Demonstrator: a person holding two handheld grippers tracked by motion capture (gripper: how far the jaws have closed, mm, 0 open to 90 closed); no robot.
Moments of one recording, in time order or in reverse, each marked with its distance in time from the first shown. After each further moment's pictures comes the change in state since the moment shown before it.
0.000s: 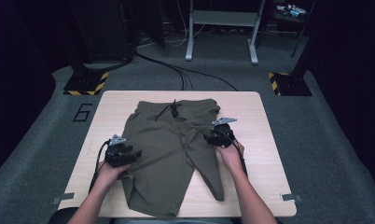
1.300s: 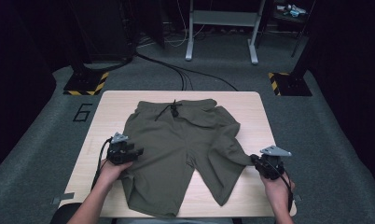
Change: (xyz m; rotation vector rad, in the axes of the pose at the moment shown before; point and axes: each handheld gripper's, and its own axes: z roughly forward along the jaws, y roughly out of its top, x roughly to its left) left arm -0.002 0.008 0.006 -0.001 -0.003 -0.002; right arm -0.030 -0.107 -0.153 -0.009 -0.241 0.090
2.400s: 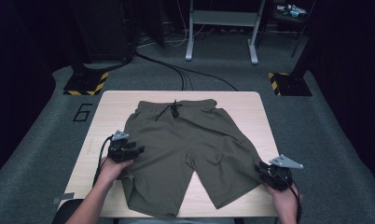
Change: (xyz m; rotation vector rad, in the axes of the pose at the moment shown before) left arm -0.002 0.007 -0.001 -0.006 -0.014 -0.006; right arm -0.005 -0.026 -0.020 -0.057 0.048 0.026
